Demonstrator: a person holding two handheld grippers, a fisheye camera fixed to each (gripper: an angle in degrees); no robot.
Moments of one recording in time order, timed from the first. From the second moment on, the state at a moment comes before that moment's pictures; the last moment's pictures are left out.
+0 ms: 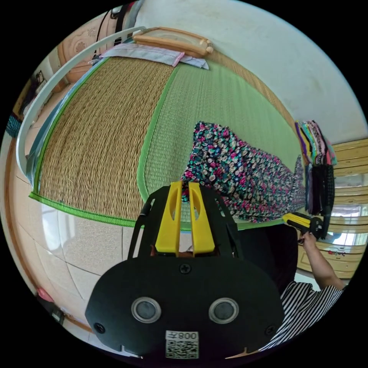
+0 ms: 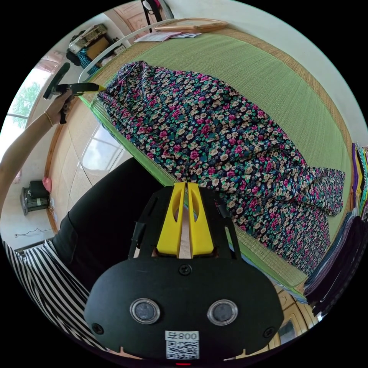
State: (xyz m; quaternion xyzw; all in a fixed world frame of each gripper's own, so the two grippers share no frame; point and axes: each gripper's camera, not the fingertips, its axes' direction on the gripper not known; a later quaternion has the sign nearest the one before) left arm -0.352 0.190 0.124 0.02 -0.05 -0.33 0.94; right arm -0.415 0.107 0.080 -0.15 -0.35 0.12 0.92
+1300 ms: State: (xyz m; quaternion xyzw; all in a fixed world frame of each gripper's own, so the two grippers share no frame) left arm -0.149 -0.119 0.390 -0.03 0.12 0.02 0.99; right arm -0.194 0.392 0.338 -0.09 -0.37 0.46 0.80
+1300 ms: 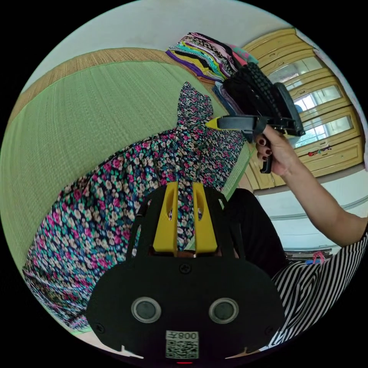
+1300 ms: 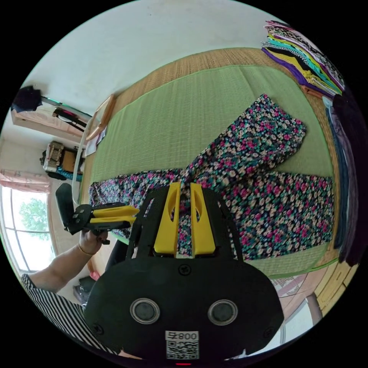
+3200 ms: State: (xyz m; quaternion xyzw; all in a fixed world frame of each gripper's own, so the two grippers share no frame) left arm 0.019 -0.252 0.558 -0.06 0.06 0.12 0.99; right arm -0.203 0.617 0.399 -0.03 -0.38 0.49 0.78
